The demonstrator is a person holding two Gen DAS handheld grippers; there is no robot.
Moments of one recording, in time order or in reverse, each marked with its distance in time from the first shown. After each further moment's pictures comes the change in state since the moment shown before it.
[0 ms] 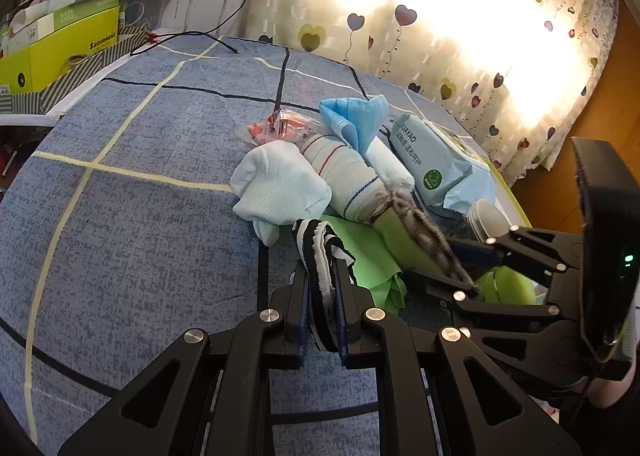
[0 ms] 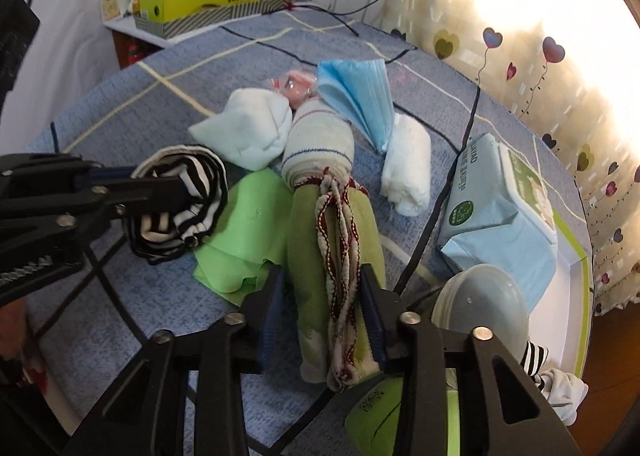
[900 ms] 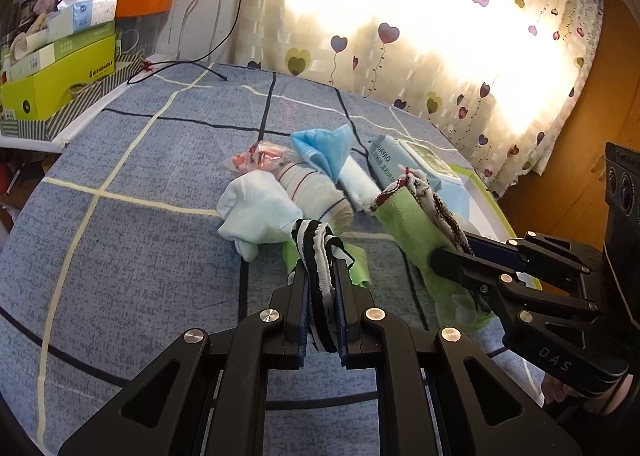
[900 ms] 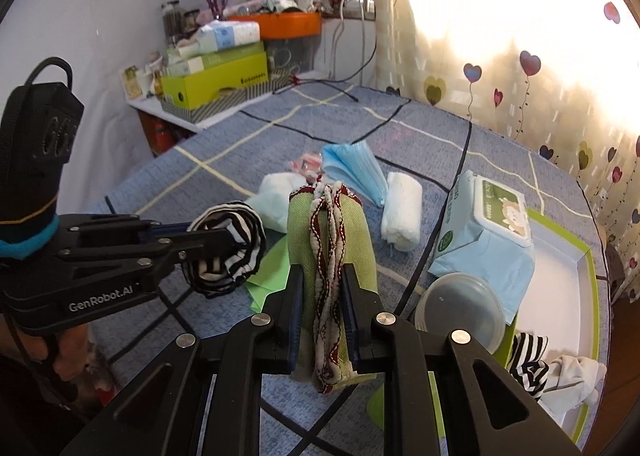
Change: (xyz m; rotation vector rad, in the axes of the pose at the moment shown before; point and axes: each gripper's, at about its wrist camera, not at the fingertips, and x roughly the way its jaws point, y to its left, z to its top) left arm -0.031 -0.027 0.003 0.033 -0.067 0.002; right arm -0.074 -0.014 -0.014 0.130 -0.249 0.131
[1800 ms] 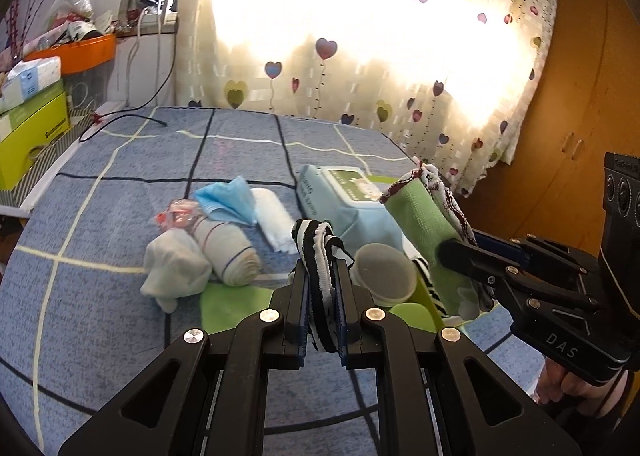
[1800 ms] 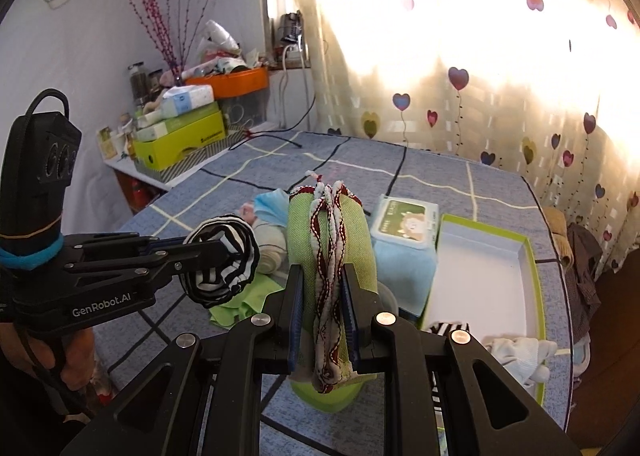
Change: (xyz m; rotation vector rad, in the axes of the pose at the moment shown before) left arm -0.003 -0.079 0.028 0.134 -0.050 -0.074; right arm -0.073 -0.060 -0.018 0.133 -0.159 -0.083
